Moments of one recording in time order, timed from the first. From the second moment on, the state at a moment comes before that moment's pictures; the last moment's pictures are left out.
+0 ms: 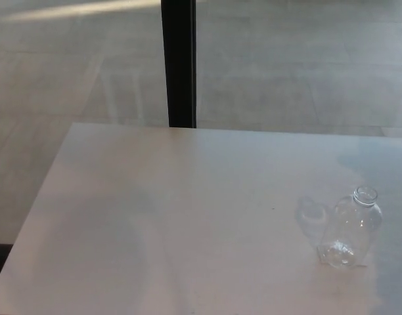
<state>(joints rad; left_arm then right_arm) 0.70 0.44 0.34 0.16 -0.29 -0.18 -0.56 -0.59 -0.79 0.03 0.47 -0.49 0.21 0.24</state>
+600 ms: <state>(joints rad) 0.67 0.44 0.34 0.15 -0.29 -0.18 -0.56 -0.50 -0.76 0.15 0.44 -0.52 0.25 0.23</state>
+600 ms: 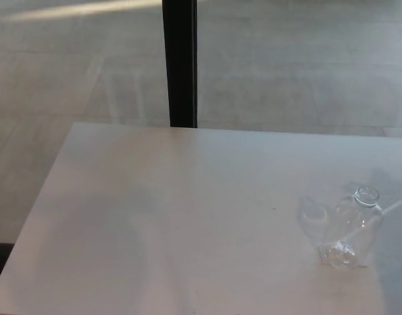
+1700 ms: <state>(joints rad) 0.71 0.44 0.35 0.12 -0.30 -0.17 -0.57 -0.27 -0.95 -0.23 0.28 -0.45 0.33 0.38</state>
